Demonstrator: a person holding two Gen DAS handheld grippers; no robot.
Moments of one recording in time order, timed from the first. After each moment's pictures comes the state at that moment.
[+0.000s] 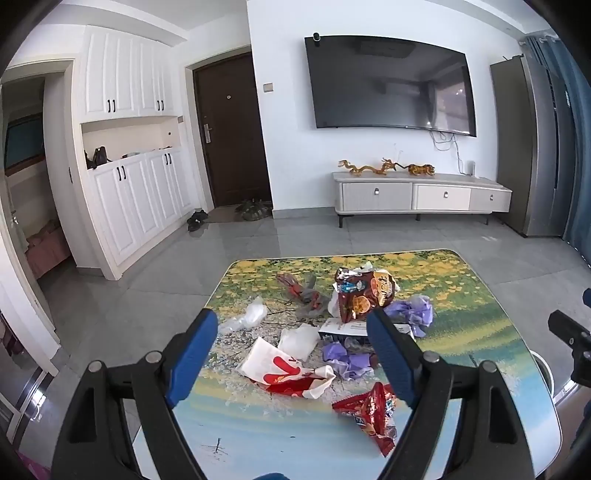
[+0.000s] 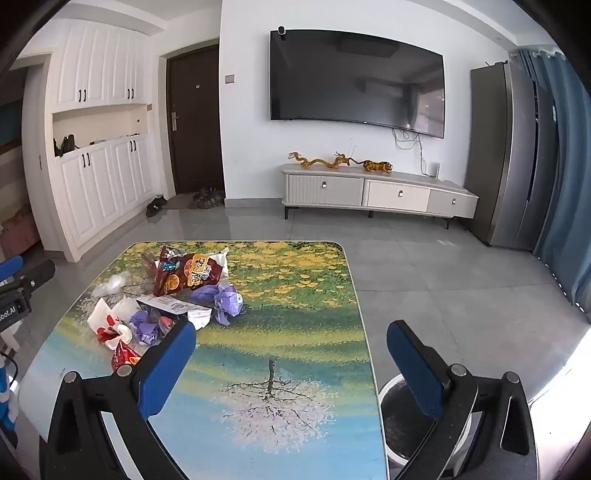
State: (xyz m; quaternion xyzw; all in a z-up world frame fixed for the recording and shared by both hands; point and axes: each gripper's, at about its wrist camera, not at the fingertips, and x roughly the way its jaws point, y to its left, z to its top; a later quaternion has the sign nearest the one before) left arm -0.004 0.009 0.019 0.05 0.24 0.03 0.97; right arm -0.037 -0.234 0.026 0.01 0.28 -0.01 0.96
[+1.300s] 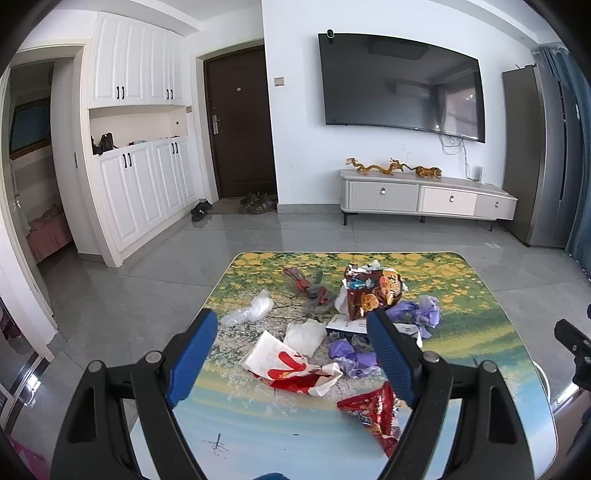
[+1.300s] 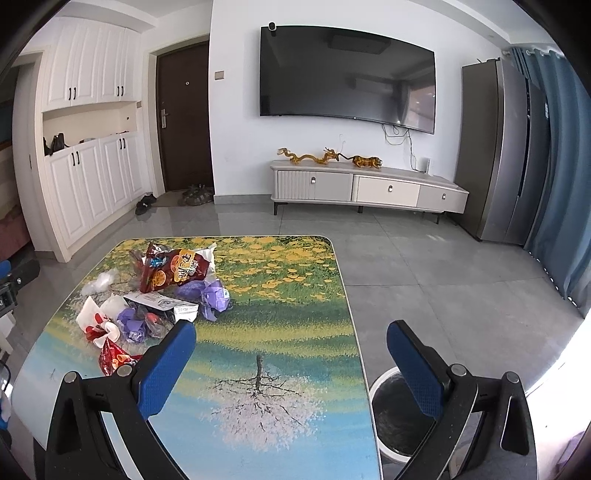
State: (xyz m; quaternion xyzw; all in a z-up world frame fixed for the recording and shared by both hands) left arm -0.003 0.021 0.014 0.03 0.25 0.03 0.97; right arm -0.037 -0.241 0.021 0.02 0.26 -0.03 0.96
